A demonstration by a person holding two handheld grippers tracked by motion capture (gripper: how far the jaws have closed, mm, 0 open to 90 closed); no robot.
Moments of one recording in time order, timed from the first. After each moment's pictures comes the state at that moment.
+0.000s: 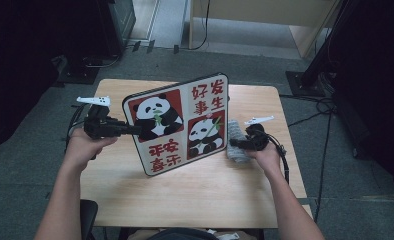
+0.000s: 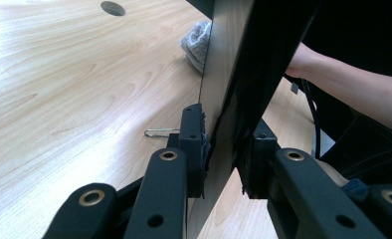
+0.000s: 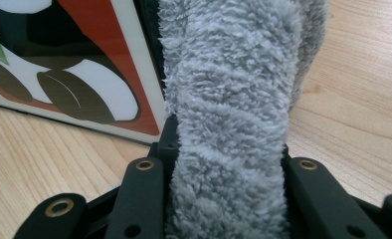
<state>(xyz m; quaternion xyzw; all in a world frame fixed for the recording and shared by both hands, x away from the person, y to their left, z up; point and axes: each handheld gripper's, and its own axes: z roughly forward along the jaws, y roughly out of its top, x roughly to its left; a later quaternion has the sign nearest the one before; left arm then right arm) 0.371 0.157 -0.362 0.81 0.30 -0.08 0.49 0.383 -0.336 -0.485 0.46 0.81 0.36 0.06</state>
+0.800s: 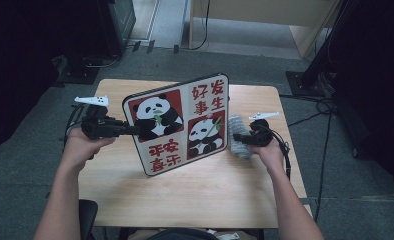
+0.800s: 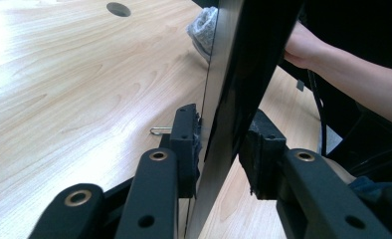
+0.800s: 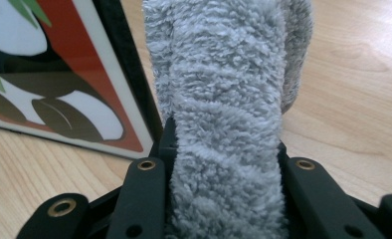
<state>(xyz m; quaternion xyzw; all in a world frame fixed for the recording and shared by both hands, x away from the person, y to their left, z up) 0.368 0.160 -0.357 0.82 0.30 -0.07 0.49 0.387 -0.345 -0.468 0.48 0.79 0.37 0.08</state>
